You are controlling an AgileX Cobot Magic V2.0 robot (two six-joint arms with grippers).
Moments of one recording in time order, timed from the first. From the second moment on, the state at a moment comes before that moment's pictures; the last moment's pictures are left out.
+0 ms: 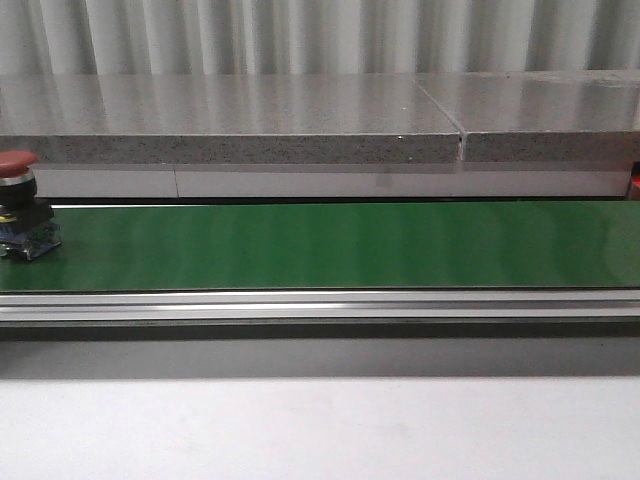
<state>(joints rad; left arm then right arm) 0.71 1.69 -1.15 -0.08 1.12 -0.02 -0.14 -0.01 0.03 -0.01 0.04 0.04</state>
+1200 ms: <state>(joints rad) 0.71 1.43 -1.16 -0.07 1.15 -0.01 -0.14 -0.01 0.03 -0.01 0.04 0.04</state>
